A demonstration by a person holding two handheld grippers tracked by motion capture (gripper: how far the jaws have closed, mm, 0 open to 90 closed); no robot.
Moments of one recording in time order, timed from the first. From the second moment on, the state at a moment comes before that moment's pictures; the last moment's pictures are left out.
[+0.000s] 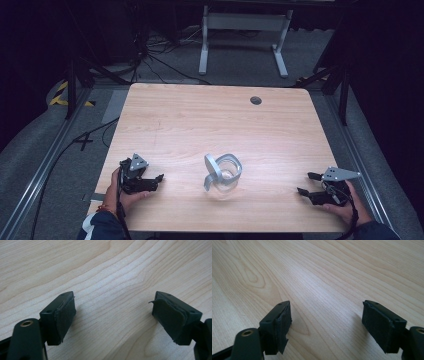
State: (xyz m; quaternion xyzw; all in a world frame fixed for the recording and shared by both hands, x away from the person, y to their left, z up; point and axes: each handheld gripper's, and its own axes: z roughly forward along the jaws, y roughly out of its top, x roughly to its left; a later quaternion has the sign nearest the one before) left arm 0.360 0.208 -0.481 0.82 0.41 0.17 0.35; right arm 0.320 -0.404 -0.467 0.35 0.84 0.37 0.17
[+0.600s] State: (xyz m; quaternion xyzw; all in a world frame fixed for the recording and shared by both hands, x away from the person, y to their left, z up) left arm 0.361 0.208 -0.480 0.82 0.41 0.17 0.35; right arm 0.323 -0.405 -0.467 0.36 0.84 0.36 0.18
